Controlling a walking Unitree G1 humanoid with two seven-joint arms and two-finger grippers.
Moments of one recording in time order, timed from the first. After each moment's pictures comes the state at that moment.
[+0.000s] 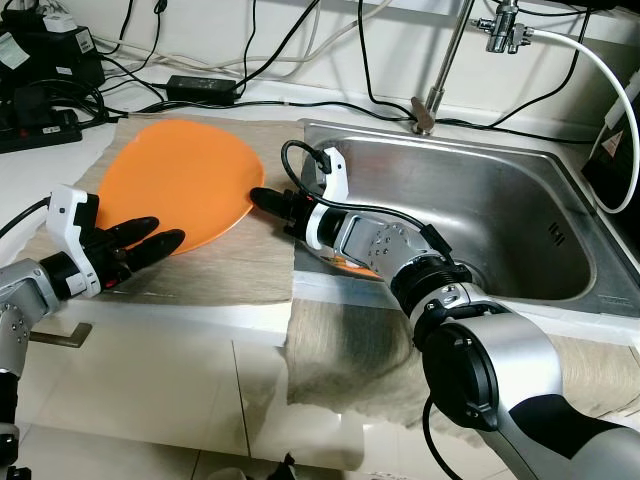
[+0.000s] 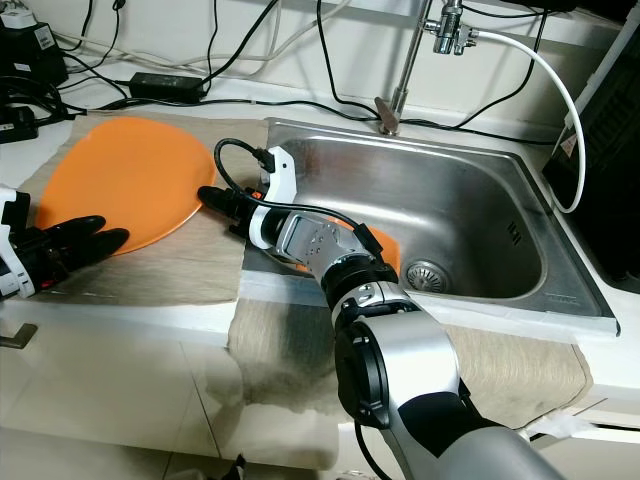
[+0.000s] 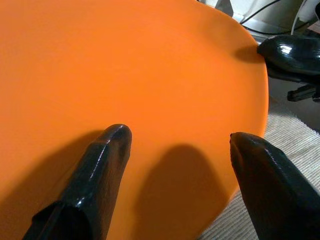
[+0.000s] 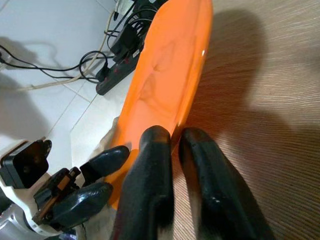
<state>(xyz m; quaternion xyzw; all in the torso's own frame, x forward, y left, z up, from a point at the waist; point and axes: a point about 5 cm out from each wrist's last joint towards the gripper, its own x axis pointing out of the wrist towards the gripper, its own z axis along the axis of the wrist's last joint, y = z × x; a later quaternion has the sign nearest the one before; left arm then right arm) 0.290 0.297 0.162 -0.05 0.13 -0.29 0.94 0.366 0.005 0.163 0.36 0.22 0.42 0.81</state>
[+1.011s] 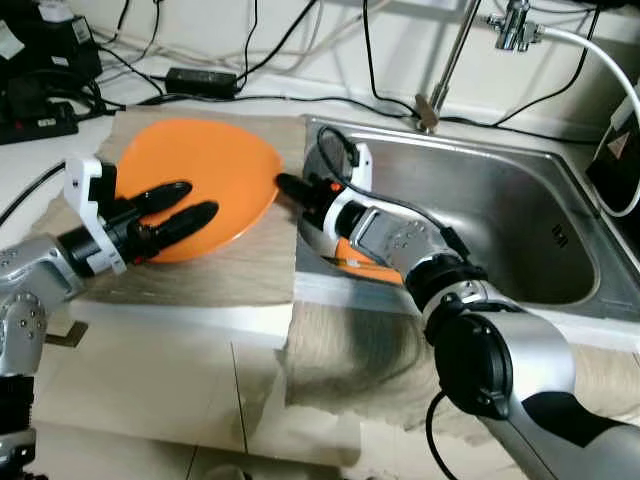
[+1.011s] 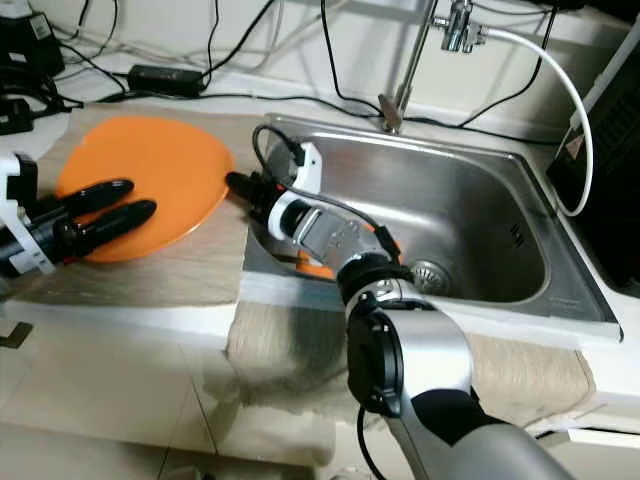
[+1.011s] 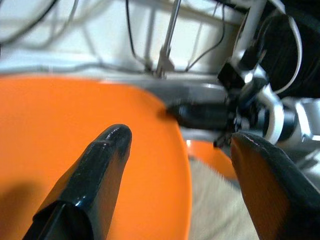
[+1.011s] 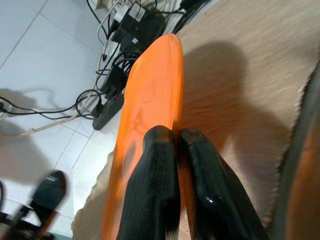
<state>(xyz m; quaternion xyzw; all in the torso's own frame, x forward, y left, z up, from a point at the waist) 0.290 0.248 0.222 -0.03 0.00 -0.38 0.93 0.379 -0.024 0.166 0.42 0.19 0.37 0.81</state>
